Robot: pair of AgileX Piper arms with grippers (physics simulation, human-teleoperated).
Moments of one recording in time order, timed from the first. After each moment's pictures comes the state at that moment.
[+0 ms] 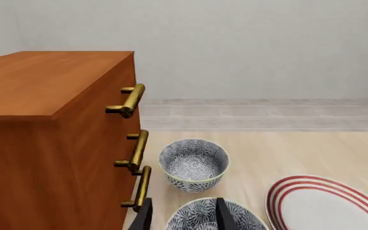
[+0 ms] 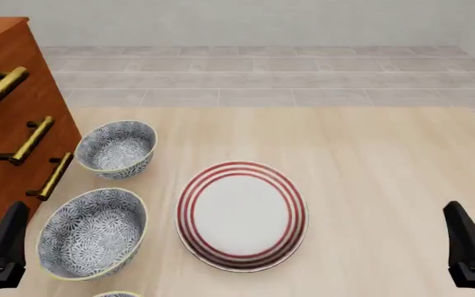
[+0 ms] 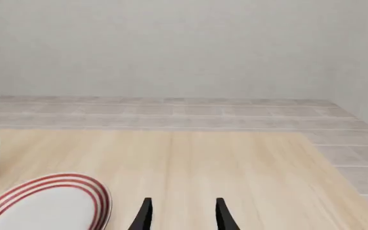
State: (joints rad) left arm 0.00 0.00 0.00 0.00 0.00; right arm 0.01 0.01 0.00 -0.01 -0.01
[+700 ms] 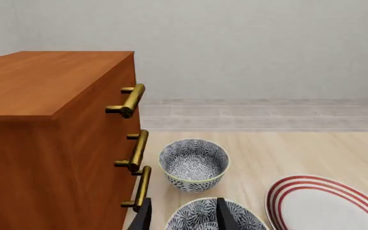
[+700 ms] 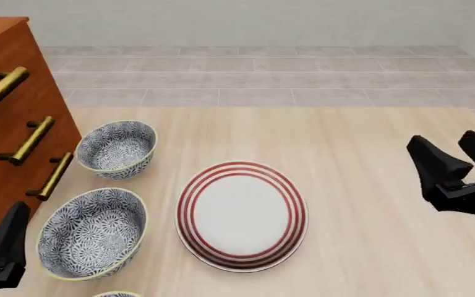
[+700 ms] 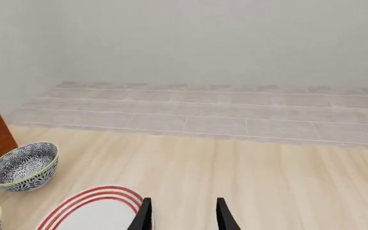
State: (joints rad) left arm 0.00 0.00 0.00 0.00 0.00; right arm 0.20 0.53 -0.30 -0.14 0.06
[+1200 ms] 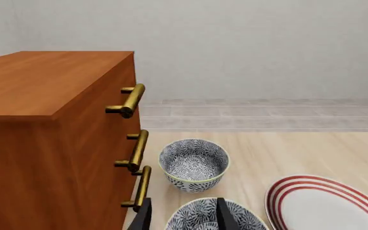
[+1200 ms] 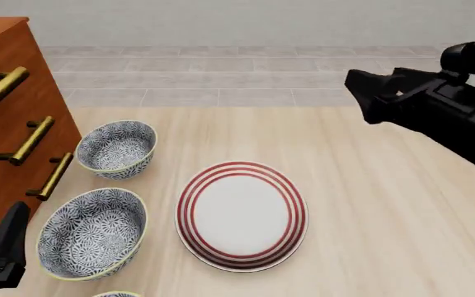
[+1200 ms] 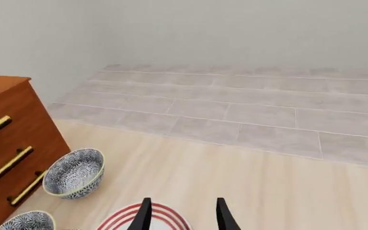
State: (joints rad) left arm 0.00 0.00 0.00 0.00 0.00; right arm 0.38 0.94 -0.69 -0.07 0.14
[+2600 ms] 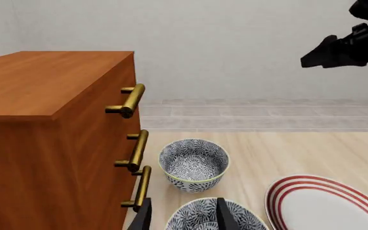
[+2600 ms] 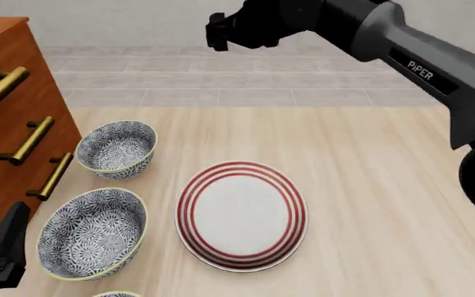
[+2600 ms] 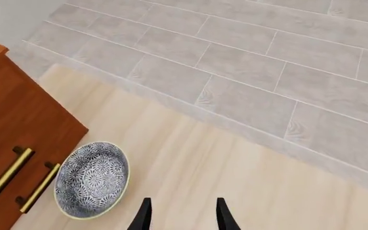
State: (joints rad) left arm 0.00 0.00 0.00 0.00 0.00; right arm 0.56 1.99 -2.03 0.64 0.14
